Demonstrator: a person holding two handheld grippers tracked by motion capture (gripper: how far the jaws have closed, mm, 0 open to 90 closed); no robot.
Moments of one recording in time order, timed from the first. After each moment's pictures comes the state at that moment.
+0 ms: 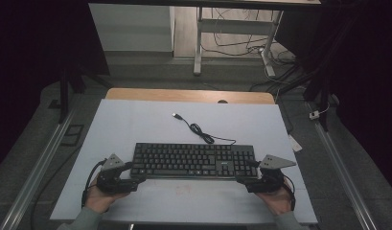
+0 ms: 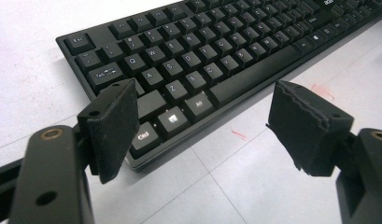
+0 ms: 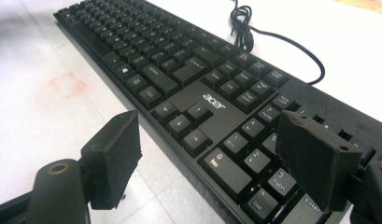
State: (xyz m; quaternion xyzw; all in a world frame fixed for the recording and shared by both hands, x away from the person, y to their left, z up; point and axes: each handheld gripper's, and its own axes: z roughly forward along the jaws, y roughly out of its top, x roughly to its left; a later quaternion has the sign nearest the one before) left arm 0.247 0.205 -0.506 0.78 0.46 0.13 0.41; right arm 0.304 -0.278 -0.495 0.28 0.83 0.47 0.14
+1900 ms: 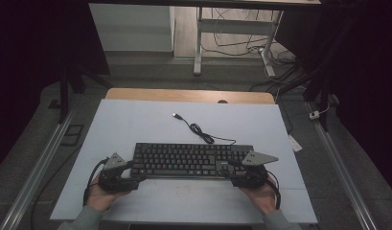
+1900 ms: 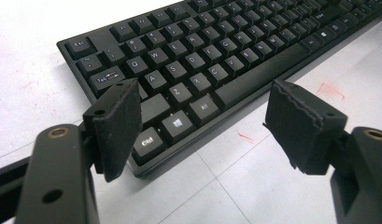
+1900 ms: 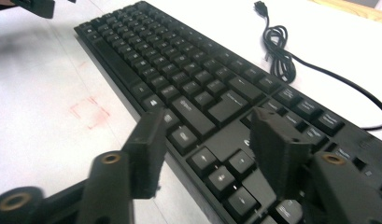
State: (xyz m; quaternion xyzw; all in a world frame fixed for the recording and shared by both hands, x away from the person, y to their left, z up) left arm 0.252 0.203 -0.508 0.78 0.45 0.13 0.41; right arm 0.308 -0.230 -0.489 0.26 0.84 0.47 0.13
